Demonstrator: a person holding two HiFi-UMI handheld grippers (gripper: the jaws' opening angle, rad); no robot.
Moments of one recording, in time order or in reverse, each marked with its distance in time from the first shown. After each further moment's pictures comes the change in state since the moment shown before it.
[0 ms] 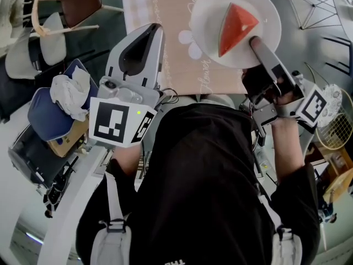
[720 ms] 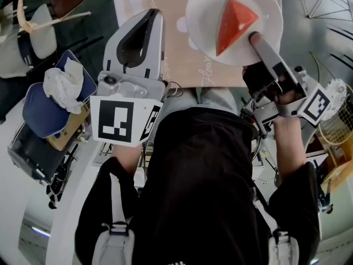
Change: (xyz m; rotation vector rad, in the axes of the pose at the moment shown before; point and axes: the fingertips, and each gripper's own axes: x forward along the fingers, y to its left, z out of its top) left arm 0.029 0.021 -0.054 -0.005 0.027 0.074; right arm 0.011 -0.063 -0.018 0.026 0.060 -0.038
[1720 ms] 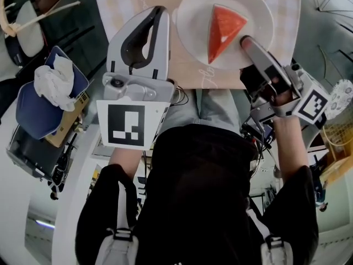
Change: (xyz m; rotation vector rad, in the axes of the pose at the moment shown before) left arm 0.041 -0.004 -0.093 -0.019 0.067 0.031; right arm 0.000 -0.105 -0.028 0.014 0.118 -0.057
